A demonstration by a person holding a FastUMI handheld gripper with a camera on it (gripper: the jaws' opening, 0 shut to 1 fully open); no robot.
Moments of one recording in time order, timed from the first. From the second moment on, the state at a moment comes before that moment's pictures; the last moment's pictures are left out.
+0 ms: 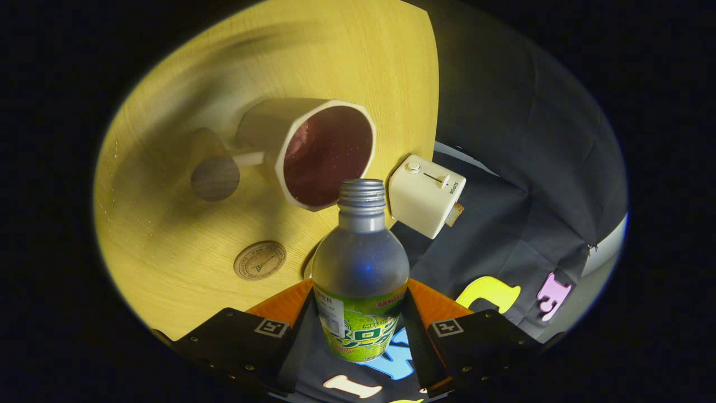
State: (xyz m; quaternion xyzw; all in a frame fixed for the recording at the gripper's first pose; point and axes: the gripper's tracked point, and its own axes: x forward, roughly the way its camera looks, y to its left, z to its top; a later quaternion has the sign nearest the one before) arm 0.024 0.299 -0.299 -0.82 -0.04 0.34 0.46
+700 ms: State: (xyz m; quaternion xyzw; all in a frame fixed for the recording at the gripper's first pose) arm 0.019 0.289 -0.308 -0.65 0.08 0.39 0.65
